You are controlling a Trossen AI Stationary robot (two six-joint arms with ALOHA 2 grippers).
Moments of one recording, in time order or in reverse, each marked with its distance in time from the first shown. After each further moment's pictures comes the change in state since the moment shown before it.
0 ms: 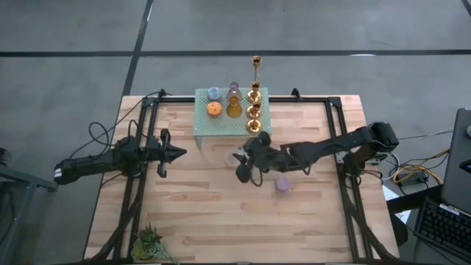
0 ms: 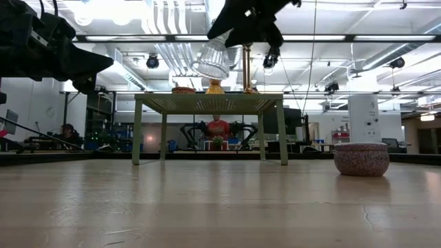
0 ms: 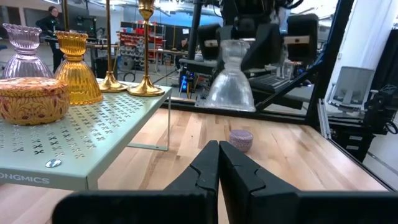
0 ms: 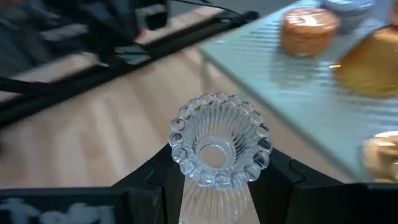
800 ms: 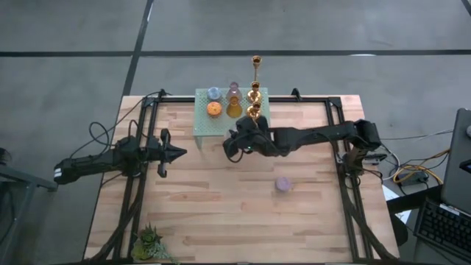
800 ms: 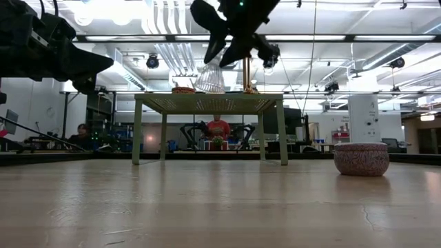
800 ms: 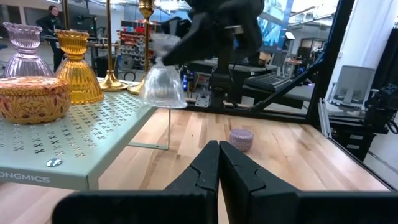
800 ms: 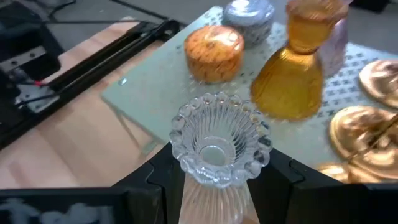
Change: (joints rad) left arm 0.000 0.004 0.000 0.002 -0.002 0.000; right arm -0.152 0.162 0.251 -0.233 0.119 0.161
